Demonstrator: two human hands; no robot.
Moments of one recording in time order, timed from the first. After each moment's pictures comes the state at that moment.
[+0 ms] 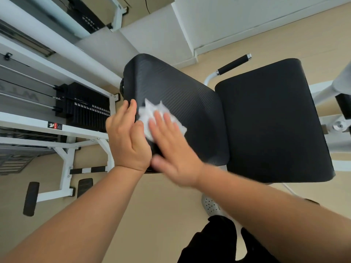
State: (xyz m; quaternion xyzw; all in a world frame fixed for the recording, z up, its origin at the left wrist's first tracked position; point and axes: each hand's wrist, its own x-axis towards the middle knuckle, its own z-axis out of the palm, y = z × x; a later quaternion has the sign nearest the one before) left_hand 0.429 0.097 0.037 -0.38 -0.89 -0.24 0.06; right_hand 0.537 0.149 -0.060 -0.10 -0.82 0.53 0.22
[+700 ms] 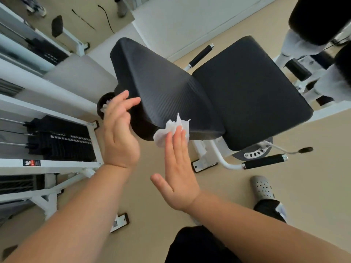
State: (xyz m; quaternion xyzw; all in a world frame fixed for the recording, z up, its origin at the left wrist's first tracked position) left_hand 0.406 0.014 0.038 -0.48 -0.76 -0.42 -0.12; right_hand 0.546 -0.022 -0.067 -0.34 -0.76 0.45 0.33
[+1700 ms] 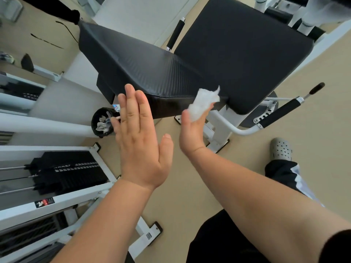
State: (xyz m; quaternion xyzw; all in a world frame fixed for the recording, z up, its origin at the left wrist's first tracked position) left_hand 0.407 -0.038 0.014 -0.72 -0.69 -0.07 -0.03; right_hand 0.475 0.006 -0.127 -0.56 -0.31 0.59 0.49
